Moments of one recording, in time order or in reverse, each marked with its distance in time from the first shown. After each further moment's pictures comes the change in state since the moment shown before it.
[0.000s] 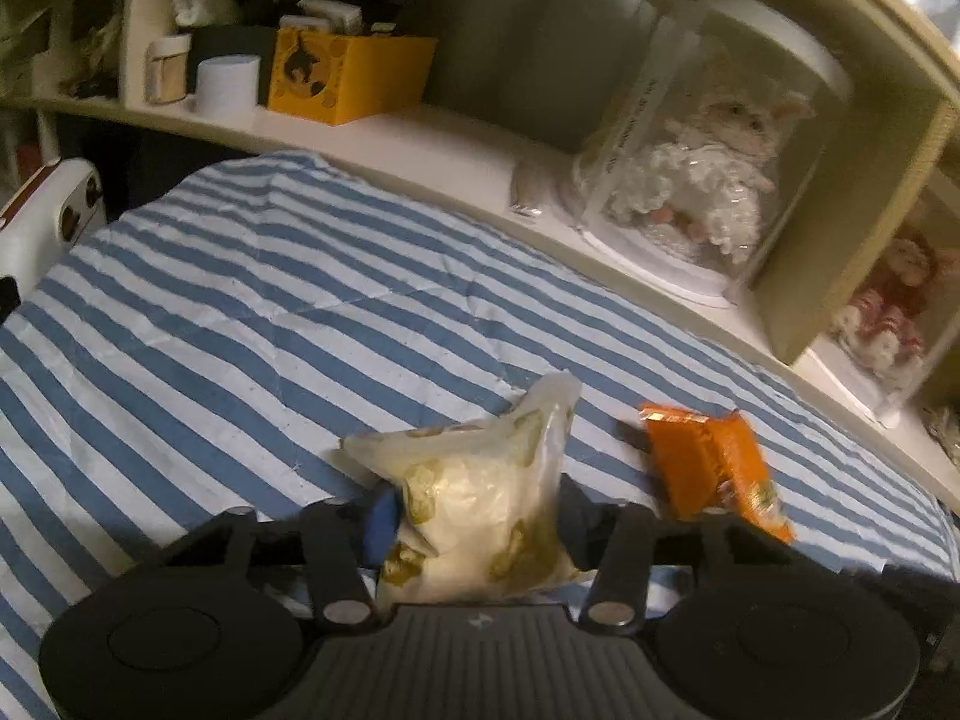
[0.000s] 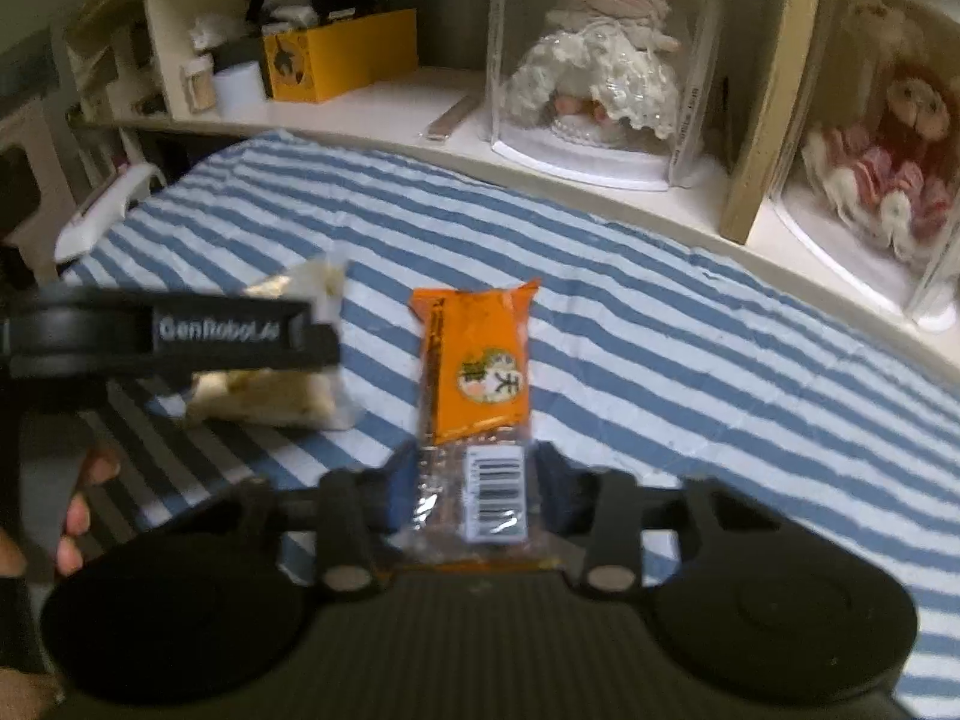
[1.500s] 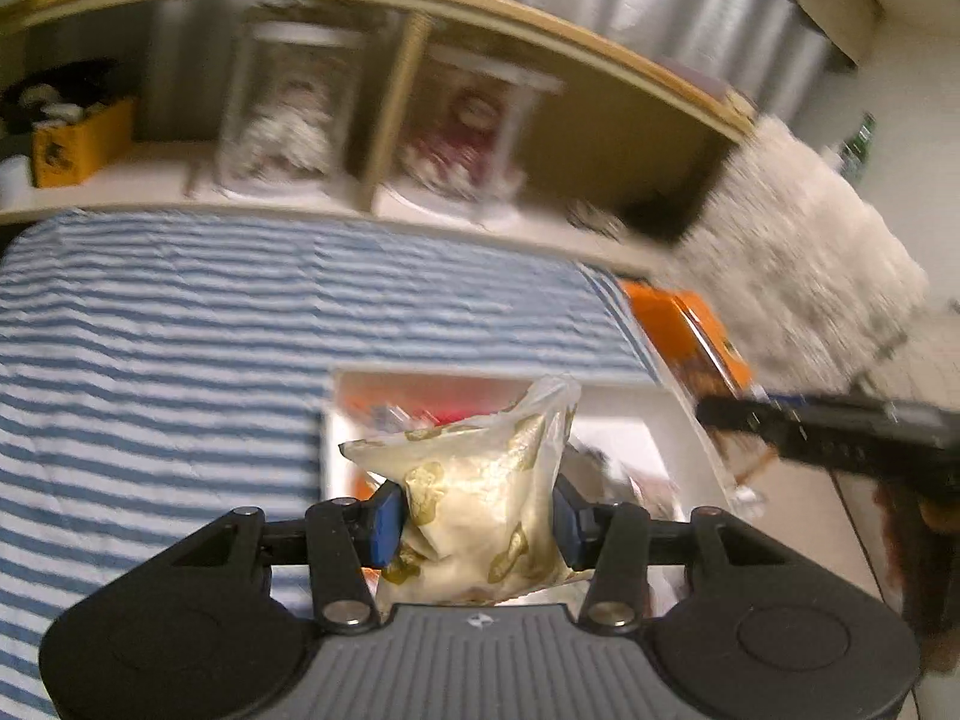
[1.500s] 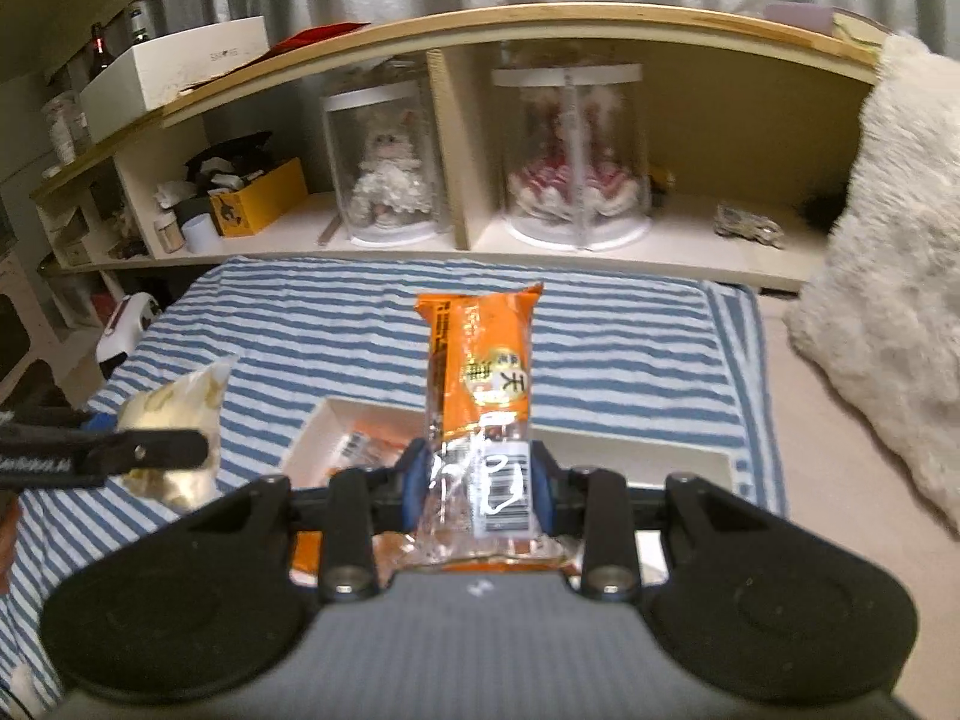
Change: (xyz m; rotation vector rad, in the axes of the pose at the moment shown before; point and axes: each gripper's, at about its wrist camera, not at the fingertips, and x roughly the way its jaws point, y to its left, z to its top) left arm -0.221 -0.099 -0.133 0.374 0.127 -0.412; right arm -0.269 -0.079 -0.143 0.235 -0.139 -0.107
